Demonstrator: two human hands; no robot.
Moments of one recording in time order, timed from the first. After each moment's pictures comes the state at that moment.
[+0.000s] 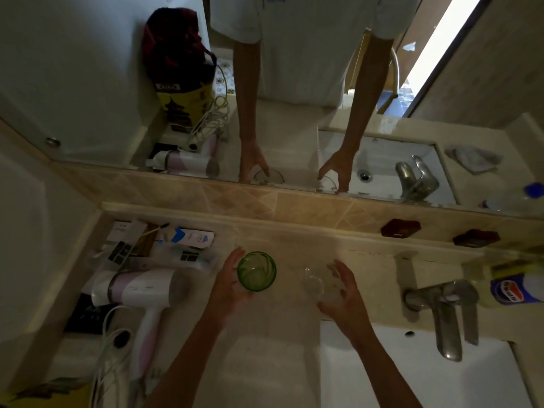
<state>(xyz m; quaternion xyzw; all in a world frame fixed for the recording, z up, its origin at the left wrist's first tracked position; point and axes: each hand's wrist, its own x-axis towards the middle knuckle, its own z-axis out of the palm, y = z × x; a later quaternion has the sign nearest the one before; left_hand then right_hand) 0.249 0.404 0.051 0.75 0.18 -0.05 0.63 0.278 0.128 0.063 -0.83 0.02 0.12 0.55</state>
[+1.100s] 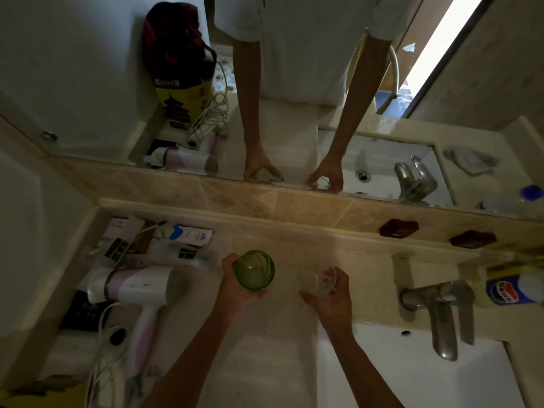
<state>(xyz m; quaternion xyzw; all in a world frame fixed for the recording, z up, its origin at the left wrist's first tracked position) 0.255 0.382 0.036 0.75 0.23 -0.04 0.62 0.274 0.161 0.047 -0.82 0.15 0.05 0.55</state>
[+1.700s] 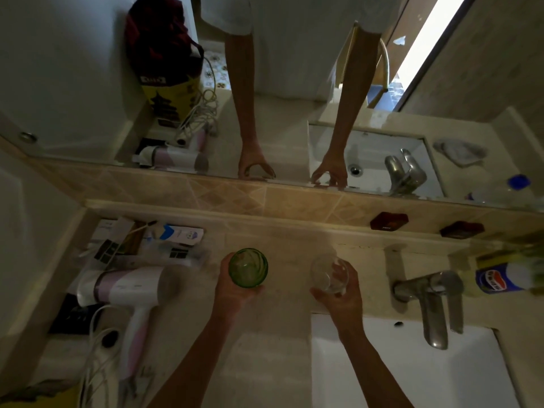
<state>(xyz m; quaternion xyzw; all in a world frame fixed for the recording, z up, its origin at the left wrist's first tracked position) 0.251 0.368 0.031 0.71 0.29 -0.02 0.64 0.269 0.125 0.052 -0.79 0.15 0.03 0.59</state>
